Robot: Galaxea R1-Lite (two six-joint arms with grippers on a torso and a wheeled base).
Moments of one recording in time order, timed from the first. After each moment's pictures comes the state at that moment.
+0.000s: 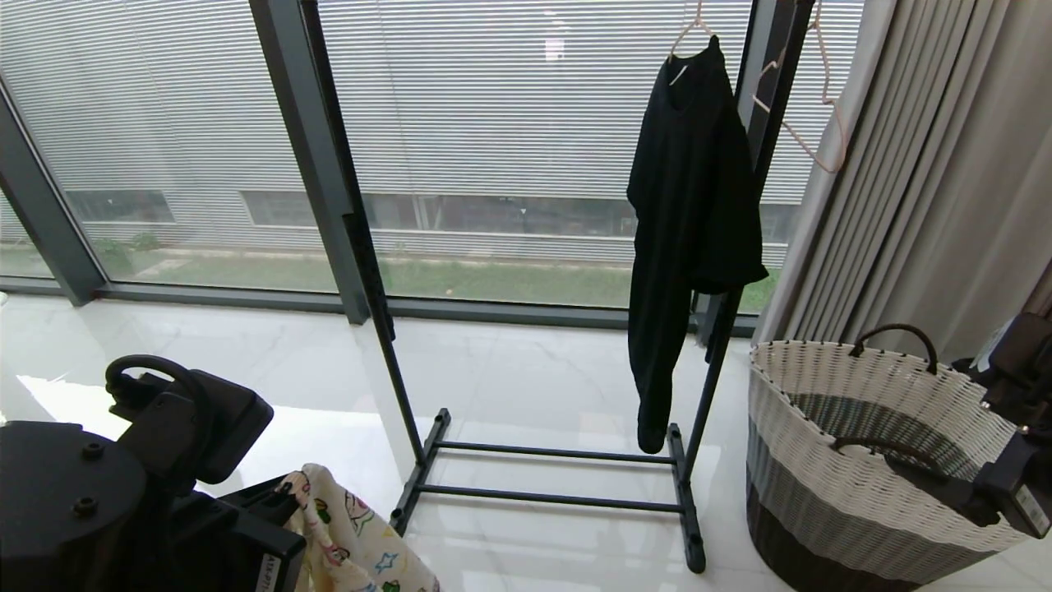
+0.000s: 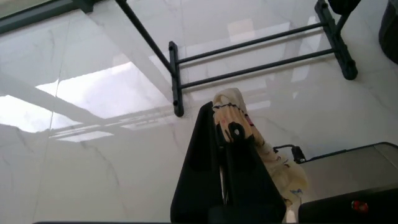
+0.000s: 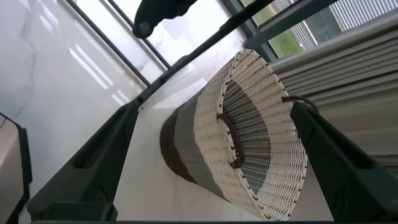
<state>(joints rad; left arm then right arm) -0.83 1.16 -0.56 0.06 0.60 -0.11 0.43 1.09 -0.68 0.06 -0.12 -0.56</state>
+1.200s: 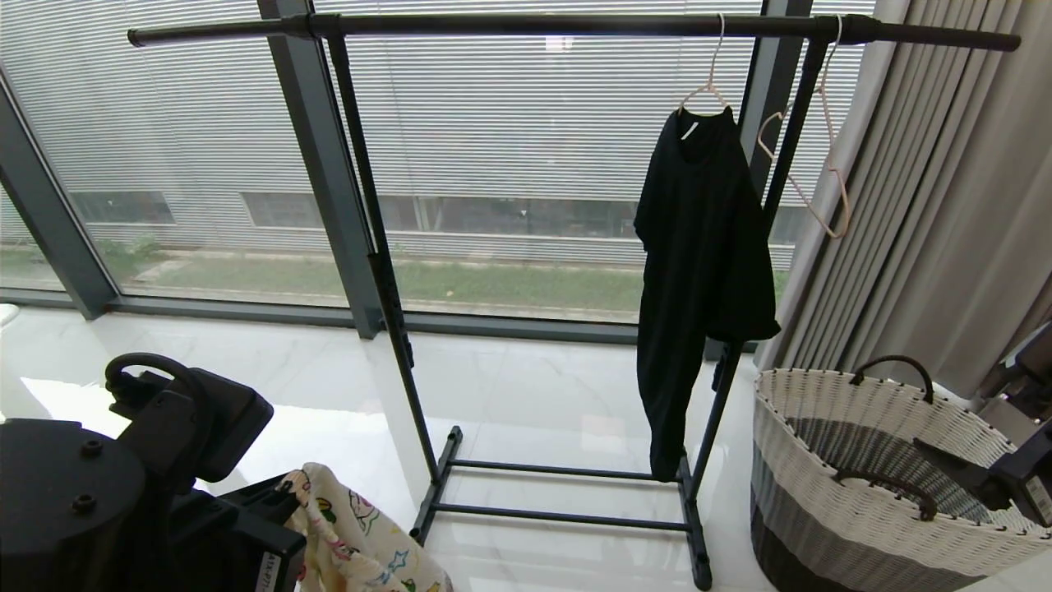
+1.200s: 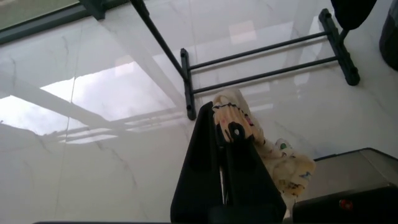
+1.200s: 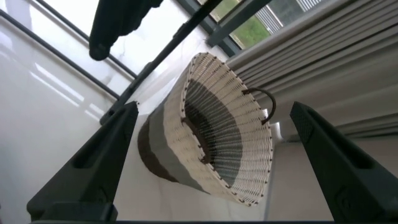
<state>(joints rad) -0.83 1.16 -0.56 0.06 0.60 -0.11 0.27 1.06 -0.54 -0.16 -0.12 -0.58</state>
